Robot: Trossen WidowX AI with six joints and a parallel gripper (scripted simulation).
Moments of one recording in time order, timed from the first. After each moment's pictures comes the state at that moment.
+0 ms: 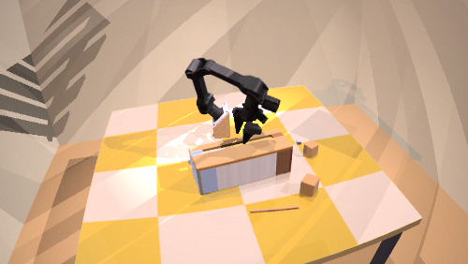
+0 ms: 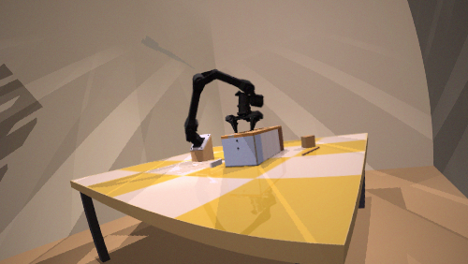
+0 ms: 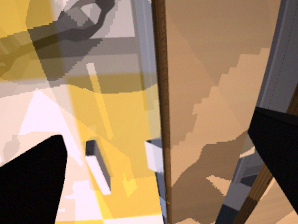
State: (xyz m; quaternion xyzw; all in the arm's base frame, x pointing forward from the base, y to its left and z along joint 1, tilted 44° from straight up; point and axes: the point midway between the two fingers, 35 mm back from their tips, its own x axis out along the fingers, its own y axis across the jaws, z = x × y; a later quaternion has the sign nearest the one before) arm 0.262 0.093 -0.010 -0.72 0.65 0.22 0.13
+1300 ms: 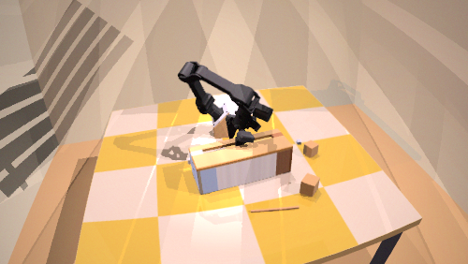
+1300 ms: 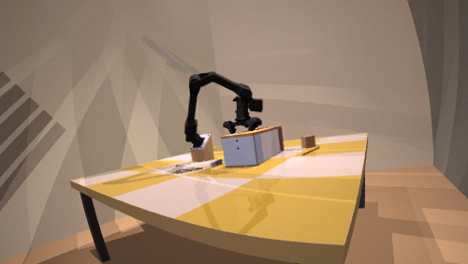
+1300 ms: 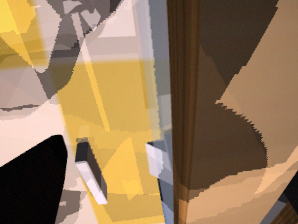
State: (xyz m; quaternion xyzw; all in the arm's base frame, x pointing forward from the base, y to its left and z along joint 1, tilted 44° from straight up) arm 0.268 0.051 -0.010 -0.72 0.65 0.22 0.13
